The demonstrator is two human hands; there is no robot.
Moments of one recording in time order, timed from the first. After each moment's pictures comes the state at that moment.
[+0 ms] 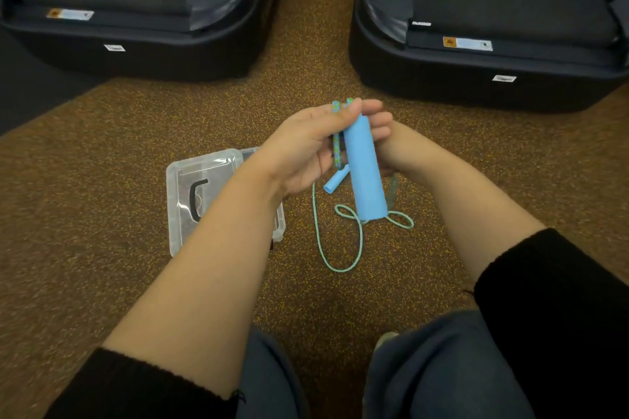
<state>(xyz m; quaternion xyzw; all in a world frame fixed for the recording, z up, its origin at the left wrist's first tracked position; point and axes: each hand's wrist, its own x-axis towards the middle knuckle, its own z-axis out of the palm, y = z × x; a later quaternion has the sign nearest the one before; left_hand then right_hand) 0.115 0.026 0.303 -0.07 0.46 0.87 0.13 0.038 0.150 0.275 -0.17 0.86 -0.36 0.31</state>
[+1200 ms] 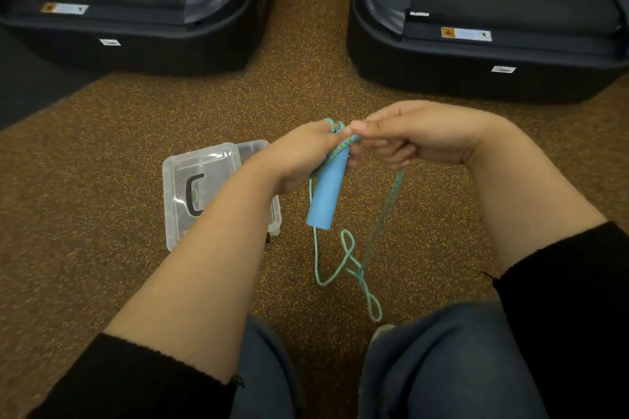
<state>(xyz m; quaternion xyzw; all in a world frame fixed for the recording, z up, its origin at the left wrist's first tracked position) 0.109 0.035 0.283 -0.15 0.67 0.70 0.18 0.037 0.187 0.313 -0.28 0.67 -0.46 0.51</state>
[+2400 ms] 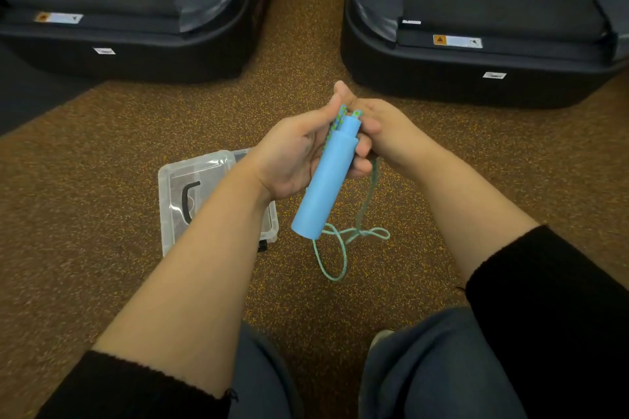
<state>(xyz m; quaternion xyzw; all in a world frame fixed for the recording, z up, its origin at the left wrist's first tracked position) 0.120 0.030 0.310 -0.03 0.49 0.84 0.23 0.052 0.151 0.299 -0.19 0.72 -0.59 0.31</state>
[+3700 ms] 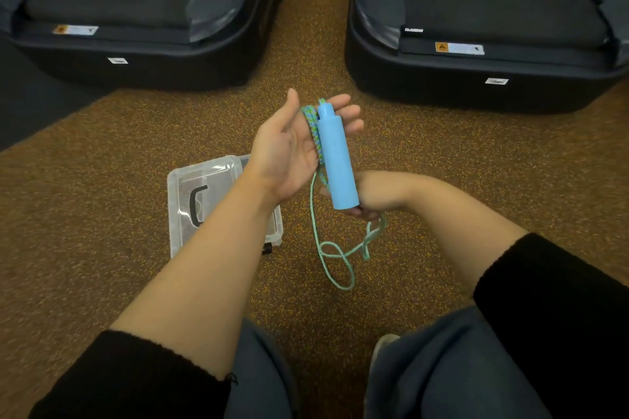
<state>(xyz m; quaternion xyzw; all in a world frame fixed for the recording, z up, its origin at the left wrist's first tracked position) 0.115 0.021 0.294 -0.09 0.45 0.89 0.08 0.072 0.158 0.259 -0.24 0.78 -0.29 0.50</state>
